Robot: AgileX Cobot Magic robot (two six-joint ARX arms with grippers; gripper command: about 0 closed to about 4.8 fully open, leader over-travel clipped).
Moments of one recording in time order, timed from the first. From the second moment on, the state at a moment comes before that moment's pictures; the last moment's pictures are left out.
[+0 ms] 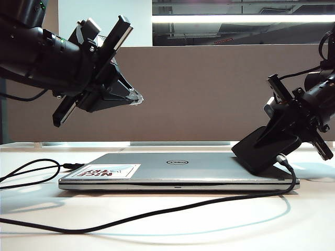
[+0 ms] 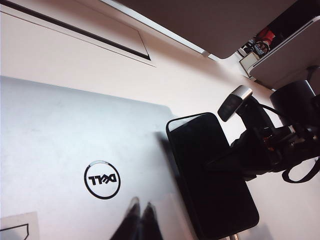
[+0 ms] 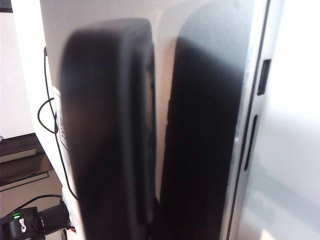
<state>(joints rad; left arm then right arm) -0.61 1.39 0.50 0.68 0.11 -0.67 -0.01 1.94 1.30 -0.76 -0.93 0.06</state>
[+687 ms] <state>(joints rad) -0.61 1.39 0.50 0.68 0.11 -0.67 -0.01 1.94 1.30 -0.75 -0.85 0.05</state>
